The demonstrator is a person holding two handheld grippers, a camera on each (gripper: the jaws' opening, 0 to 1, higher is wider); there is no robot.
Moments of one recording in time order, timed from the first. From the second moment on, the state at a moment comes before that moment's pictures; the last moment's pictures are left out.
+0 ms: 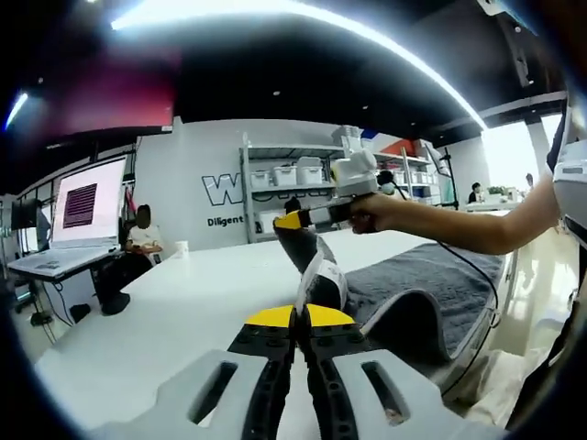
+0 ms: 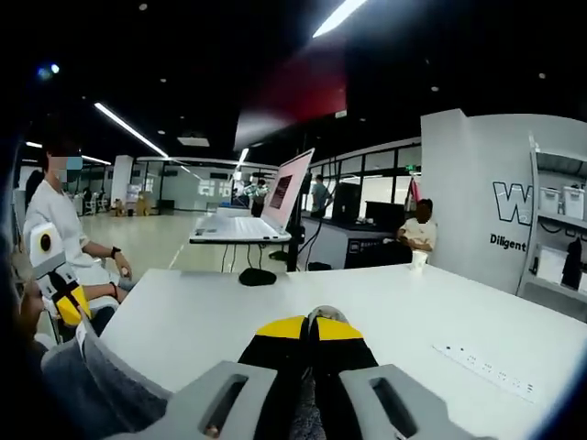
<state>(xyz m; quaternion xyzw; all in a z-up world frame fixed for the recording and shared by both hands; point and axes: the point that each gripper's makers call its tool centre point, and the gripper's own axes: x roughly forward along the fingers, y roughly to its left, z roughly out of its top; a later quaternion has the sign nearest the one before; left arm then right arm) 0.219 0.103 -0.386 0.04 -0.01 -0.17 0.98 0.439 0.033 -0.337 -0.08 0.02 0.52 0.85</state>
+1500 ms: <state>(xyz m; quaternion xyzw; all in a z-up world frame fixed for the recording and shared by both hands) 0.188 0.177 -0.412 0.01 0.01 -0.05 1.00 0.439 0.128 -0.364 -0.02 0.05 0.56 0.83</state>
